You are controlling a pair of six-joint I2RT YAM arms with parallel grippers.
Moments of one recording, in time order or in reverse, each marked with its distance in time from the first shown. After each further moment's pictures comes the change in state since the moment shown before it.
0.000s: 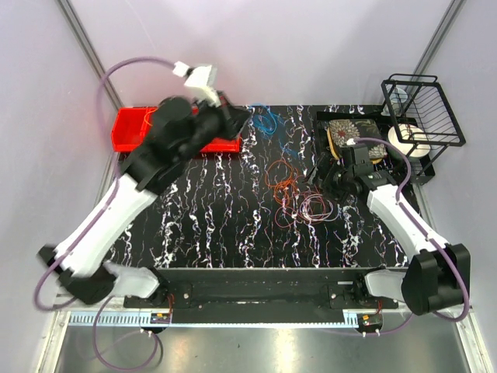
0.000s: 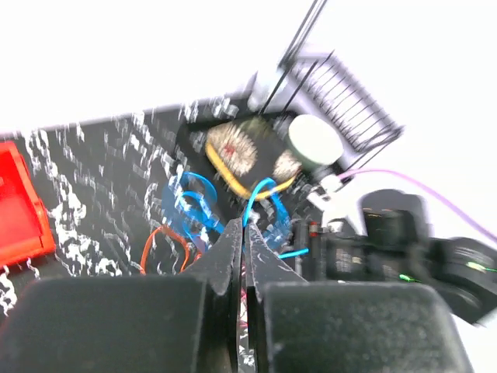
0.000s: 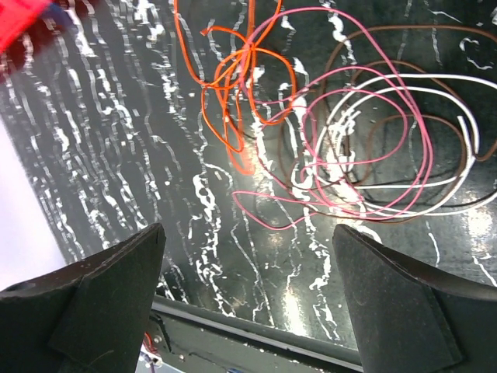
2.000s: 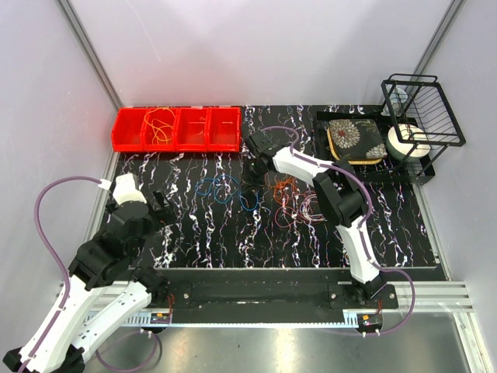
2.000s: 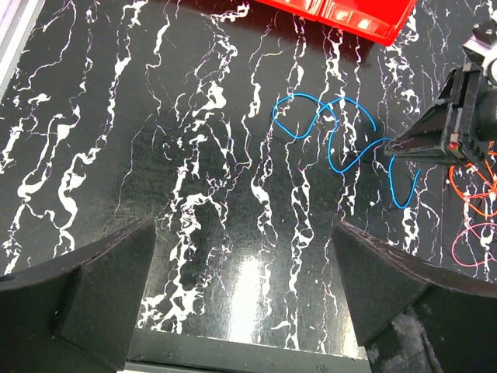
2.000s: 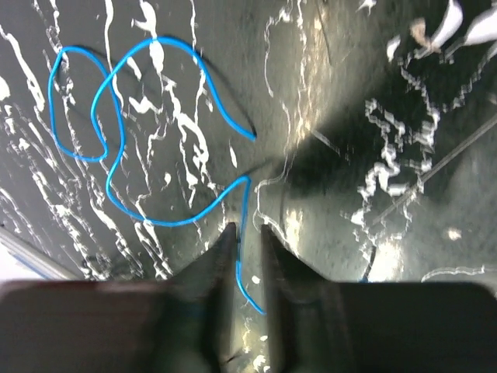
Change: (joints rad) left arm 0.148 -0.880 -0.826 -0.545 -0.509 -0.166; right arm 0.418 0.959 0.776 -0.011 -0.048 -0.001
